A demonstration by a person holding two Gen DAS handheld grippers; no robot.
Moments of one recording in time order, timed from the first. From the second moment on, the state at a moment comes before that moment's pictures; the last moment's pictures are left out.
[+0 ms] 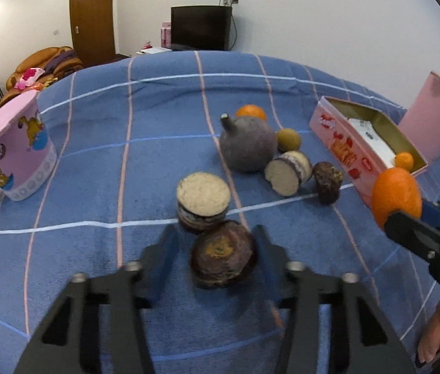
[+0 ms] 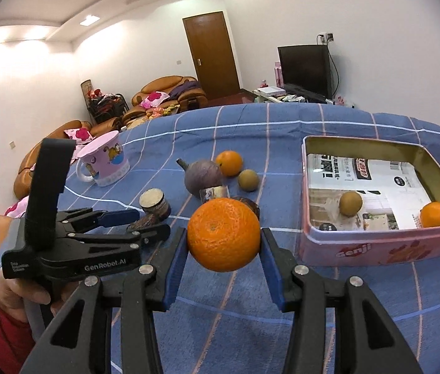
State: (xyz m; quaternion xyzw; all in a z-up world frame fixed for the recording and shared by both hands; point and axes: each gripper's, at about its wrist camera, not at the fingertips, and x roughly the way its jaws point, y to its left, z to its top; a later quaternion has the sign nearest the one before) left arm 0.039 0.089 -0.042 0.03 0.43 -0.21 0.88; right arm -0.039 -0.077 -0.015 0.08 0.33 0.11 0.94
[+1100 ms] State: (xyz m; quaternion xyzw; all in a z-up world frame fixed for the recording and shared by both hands) left arm -0.009 0.036 0.004 -0.01 0.27 -0.11 0.96; right arm -0.046 -0.141 0.005 -0.01 0.23 0.03 0.97
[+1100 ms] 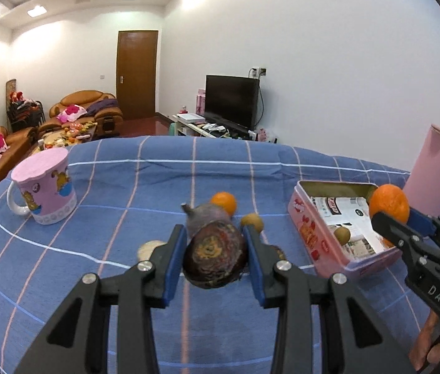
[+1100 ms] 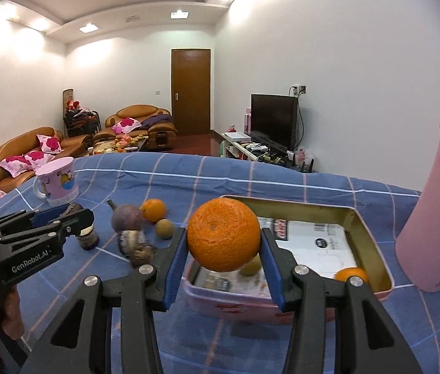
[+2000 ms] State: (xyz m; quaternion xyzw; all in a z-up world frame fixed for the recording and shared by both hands) left arm 0.021 -0.104 0.006 0.02 0.28 -0.18 0.94; right arm -0.035 -0.275 0.011 0.03 0.22 -0.09 0.97
